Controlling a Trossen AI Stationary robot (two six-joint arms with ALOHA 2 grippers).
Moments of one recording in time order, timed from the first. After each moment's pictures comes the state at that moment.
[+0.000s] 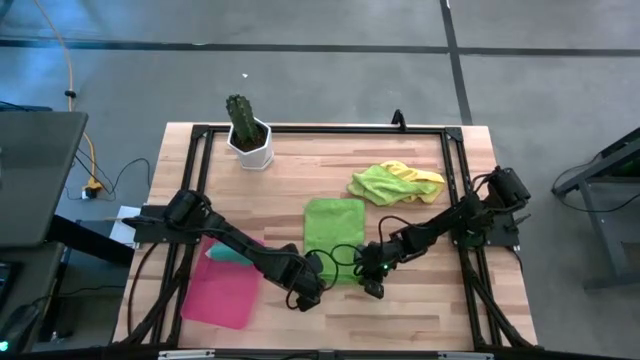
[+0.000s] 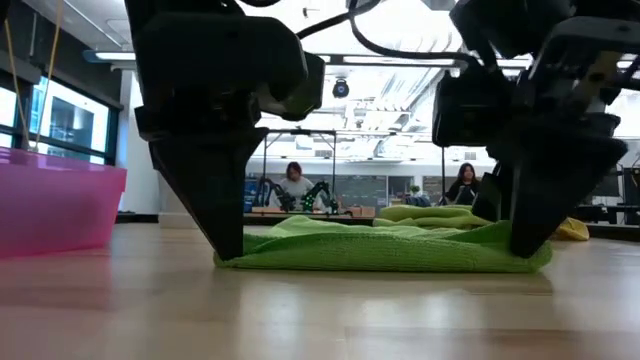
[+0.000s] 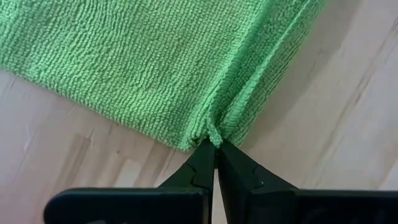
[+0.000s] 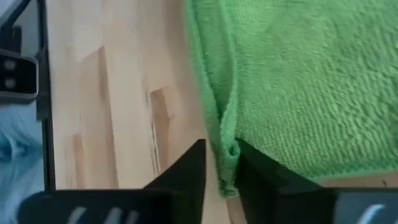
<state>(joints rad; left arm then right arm) -0.34 2.07 1.40 -0.69 -0.17 -0.91 0.37 1.74 0.74 0.08 -0.18 0.70</state>
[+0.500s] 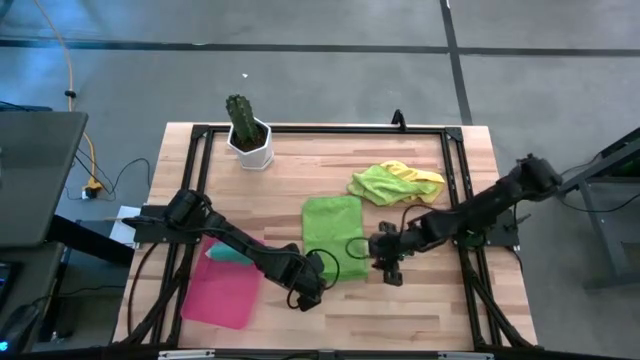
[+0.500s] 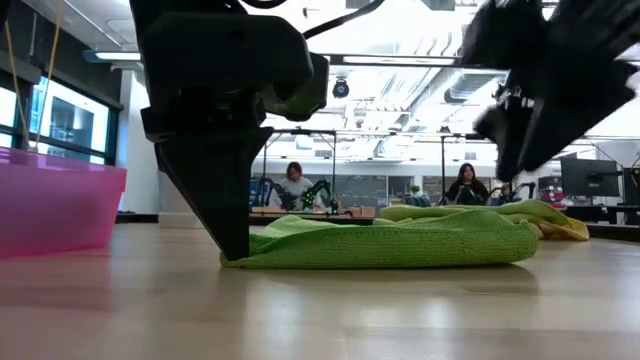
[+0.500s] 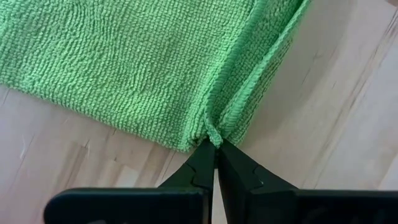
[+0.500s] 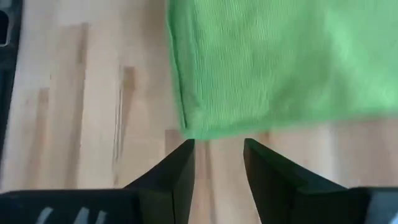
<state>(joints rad) -0.33 2.08 1.40 -0.68 -0.17 -0.89 0.40 1.43 0.74 -0.26 0.03 0.39</state>
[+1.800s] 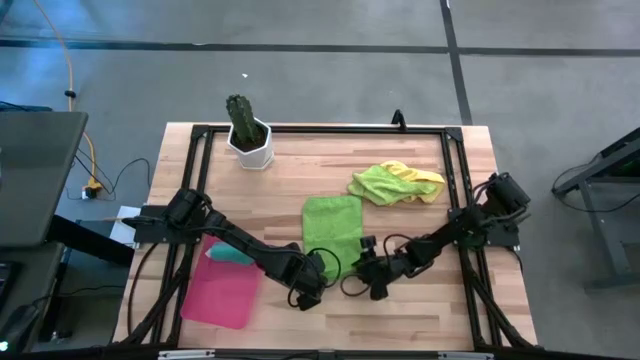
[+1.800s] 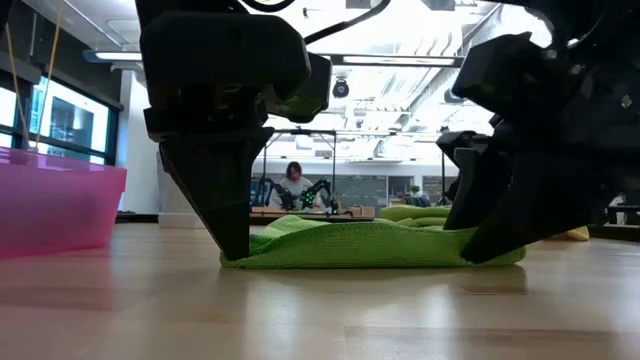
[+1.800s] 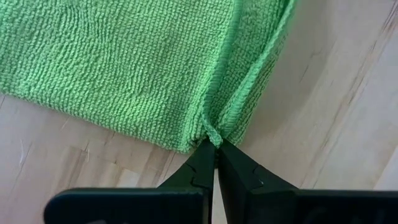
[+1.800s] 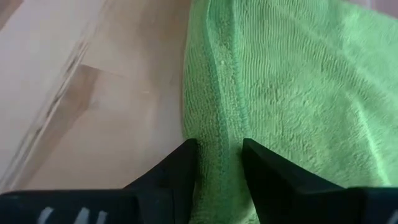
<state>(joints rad) -0.33 2.08 1.40 -0.68 -0.14 -0.85 0.51 1.77 0.74 0.14 0.34 0.09</state>
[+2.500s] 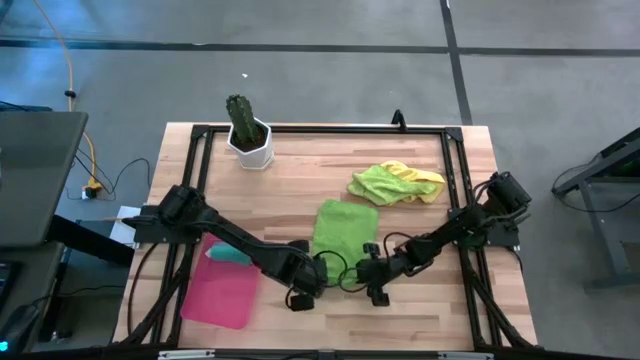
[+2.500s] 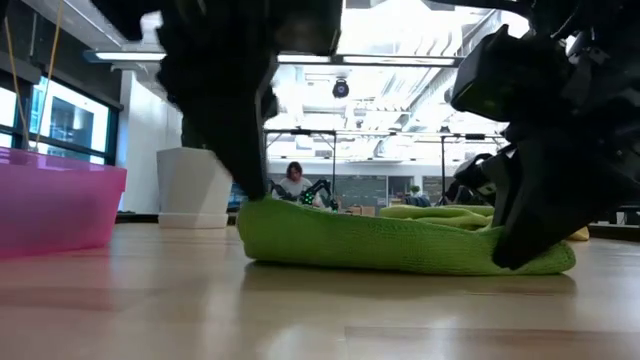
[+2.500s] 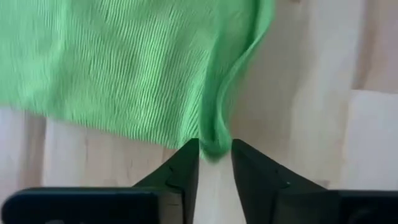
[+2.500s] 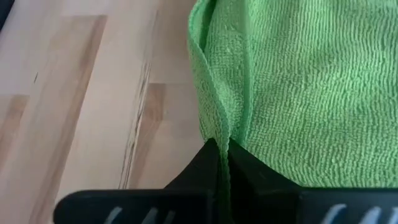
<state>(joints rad) -0.33 2.01 1.46 -0.72 -0.17 -0.50 0.51 1.77 0.74 0.11 0.10 0.41</state>
